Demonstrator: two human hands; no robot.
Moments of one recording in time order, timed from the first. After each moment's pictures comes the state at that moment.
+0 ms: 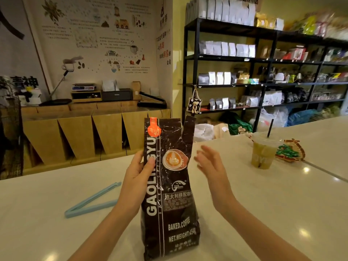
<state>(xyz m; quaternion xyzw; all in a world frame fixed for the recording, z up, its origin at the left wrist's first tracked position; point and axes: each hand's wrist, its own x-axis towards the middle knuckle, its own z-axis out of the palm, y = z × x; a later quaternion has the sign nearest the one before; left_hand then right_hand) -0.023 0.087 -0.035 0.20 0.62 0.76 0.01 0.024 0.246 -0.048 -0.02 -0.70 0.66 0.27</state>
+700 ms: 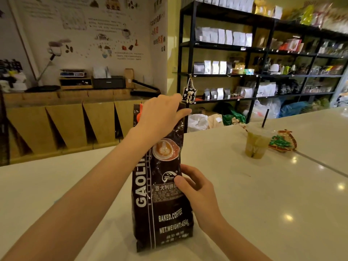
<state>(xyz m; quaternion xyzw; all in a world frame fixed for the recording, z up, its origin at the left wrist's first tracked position) -0.071 0.150 0.052 0.37 0.85 0.16 -0.34 0.048 0.219 -0.082 -0.04 -0.64 0.75 0.17</state>
